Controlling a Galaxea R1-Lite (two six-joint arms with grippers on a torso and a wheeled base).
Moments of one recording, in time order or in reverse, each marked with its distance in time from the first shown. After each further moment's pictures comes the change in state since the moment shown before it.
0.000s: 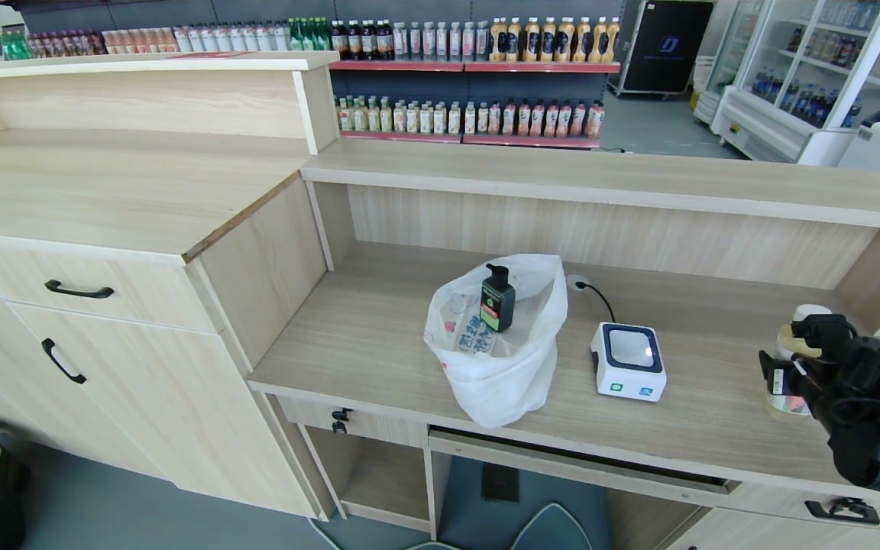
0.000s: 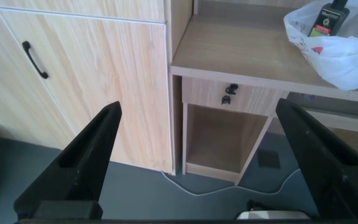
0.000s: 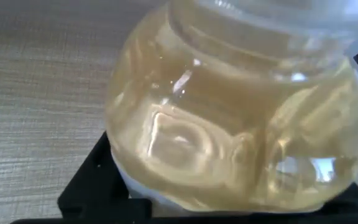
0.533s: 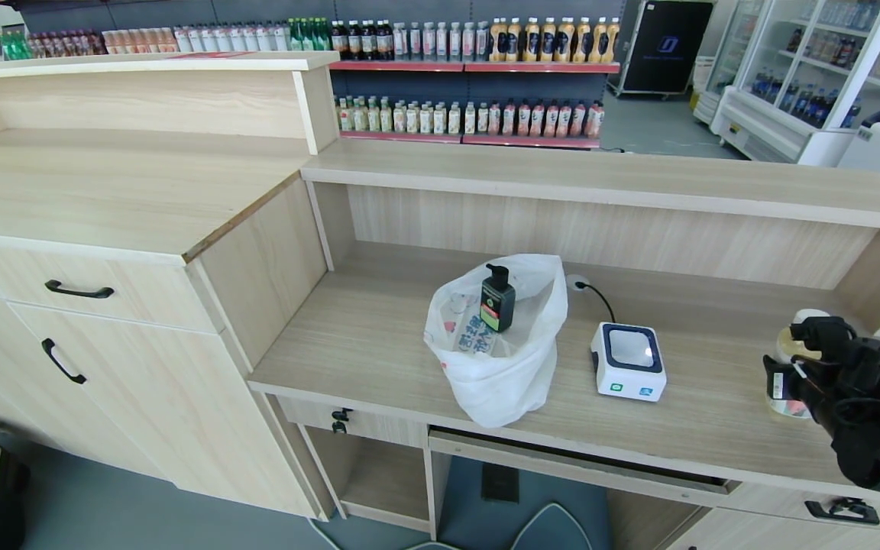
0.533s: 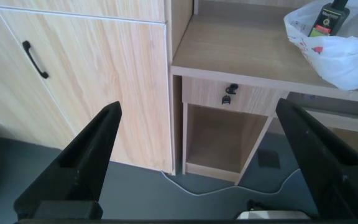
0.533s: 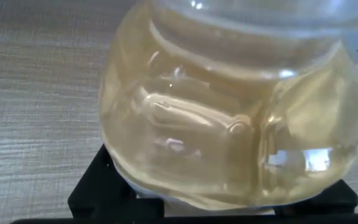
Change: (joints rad) left arm 0.001 0.000 0.000 0.000 0.000 0.000; right arm 0.007 -0.028 0.030 0.056 0.008 0.009
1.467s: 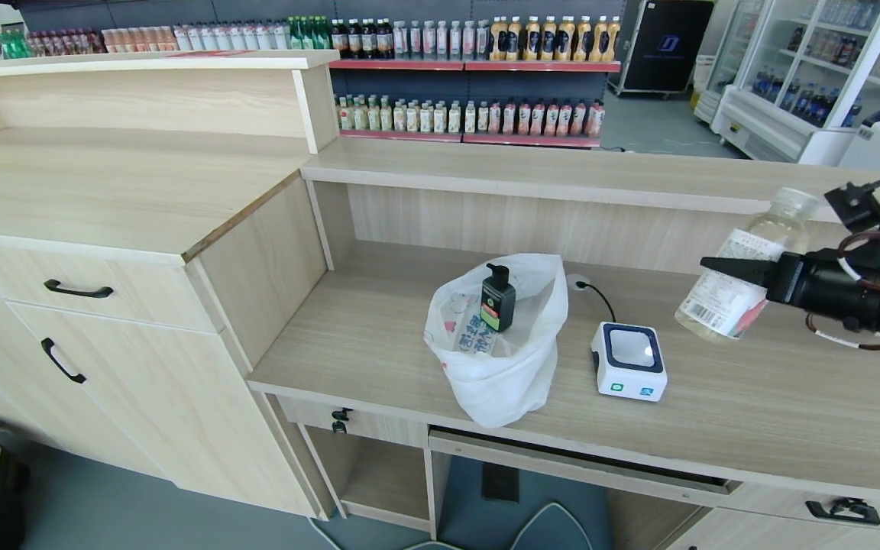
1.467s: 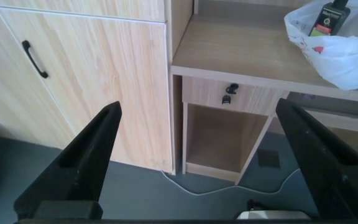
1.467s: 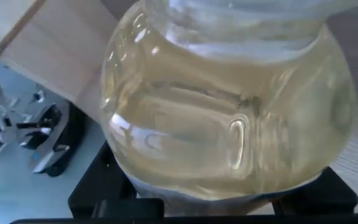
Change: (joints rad) left arm -0.001 0.000 0.000 0.000 0.000 0.000; right arm 0.182 -0.665 -0.182 0.840 0.743 0.482
